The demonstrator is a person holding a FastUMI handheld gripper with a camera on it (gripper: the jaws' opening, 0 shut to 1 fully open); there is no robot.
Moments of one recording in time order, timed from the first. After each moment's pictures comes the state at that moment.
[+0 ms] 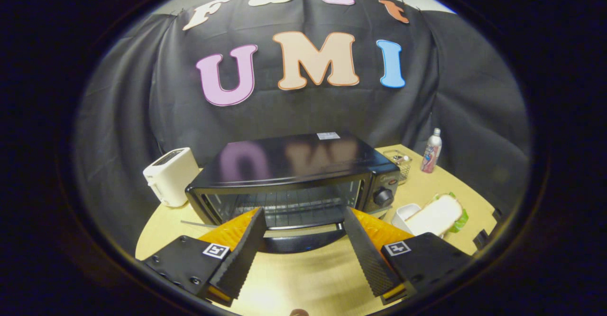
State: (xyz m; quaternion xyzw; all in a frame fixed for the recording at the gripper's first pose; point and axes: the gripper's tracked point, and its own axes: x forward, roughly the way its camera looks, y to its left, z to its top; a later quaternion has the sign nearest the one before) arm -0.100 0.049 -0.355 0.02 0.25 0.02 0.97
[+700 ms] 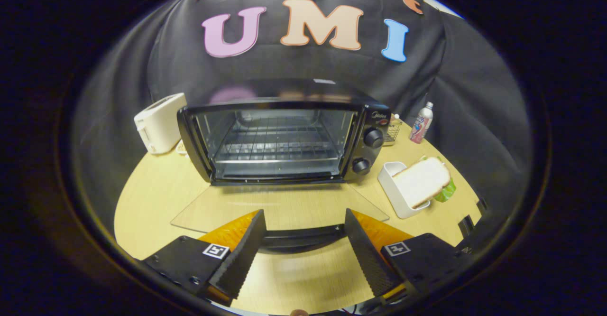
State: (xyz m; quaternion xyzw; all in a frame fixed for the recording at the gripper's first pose) arm -0.174 0.036 -0.433 -0.07 0.37 0.01 0.93
